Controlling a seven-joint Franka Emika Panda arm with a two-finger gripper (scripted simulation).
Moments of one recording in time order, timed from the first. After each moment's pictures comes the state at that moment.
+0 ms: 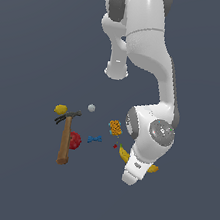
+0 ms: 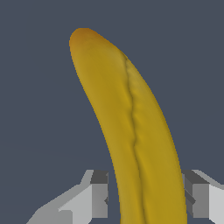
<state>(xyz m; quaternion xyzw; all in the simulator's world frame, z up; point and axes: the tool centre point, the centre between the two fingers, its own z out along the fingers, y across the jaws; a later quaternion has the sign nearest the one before) 0.116 0.144 0.034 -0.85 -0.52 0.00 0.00</state>
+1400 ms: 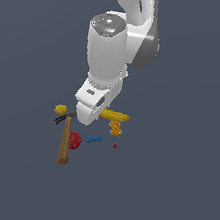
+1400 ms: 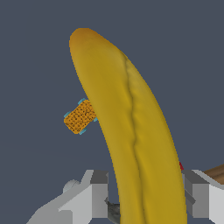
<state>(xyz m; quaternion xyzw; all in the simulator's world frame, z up) 0.014 -0.030 0.226 -0.85 -0.52 0.00 0.00</state>
